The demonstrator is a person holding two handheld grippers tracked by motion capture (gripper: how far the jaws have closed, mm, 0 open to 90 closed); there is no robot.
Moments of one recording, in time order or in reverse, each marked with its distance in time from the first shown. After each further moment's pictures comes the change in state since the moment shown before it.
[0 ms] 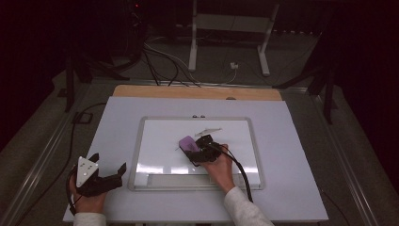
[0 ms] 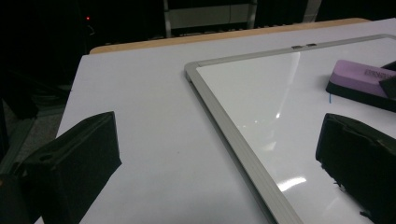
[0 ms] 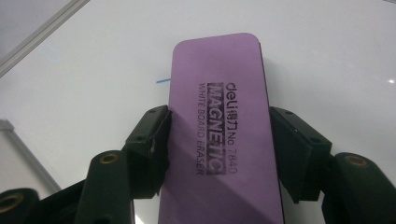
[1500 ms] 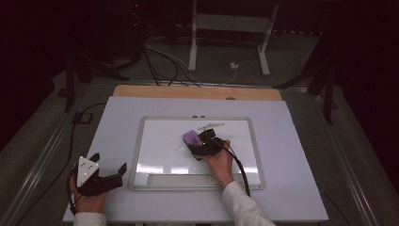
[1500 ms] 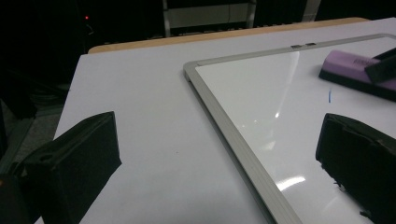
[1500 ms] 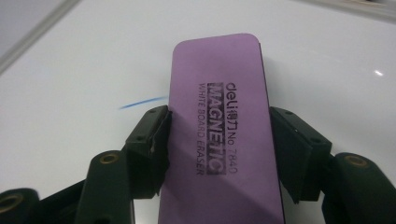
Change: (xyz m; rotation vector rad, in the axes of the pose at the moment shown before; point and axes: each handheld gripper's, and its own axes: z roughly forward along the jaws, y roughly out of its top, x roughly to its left) left arm 0.000 0.000 0.001 -0.001 -0.004 0.001; right arm -0.009 0.010 0.008 -0.013 -0.024 0.040
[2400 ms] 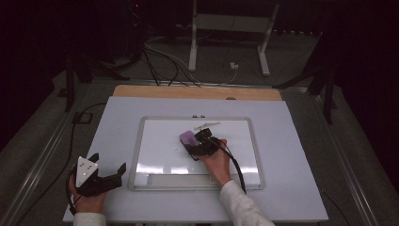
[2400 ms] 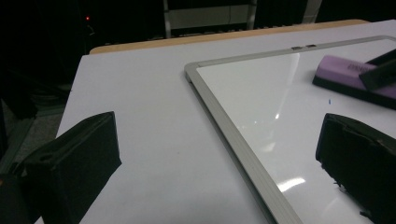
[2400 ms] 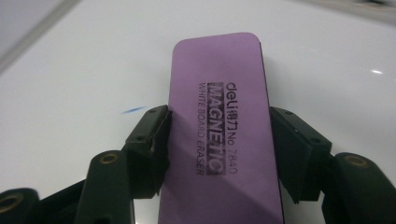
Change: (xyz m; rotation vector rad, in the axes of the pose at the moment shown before) left arm 0.001 0.000 -0.001 -0.004 -0.001 -0.006; right arm -0.007 0.006 0.002 0.006 -0.048 0.025
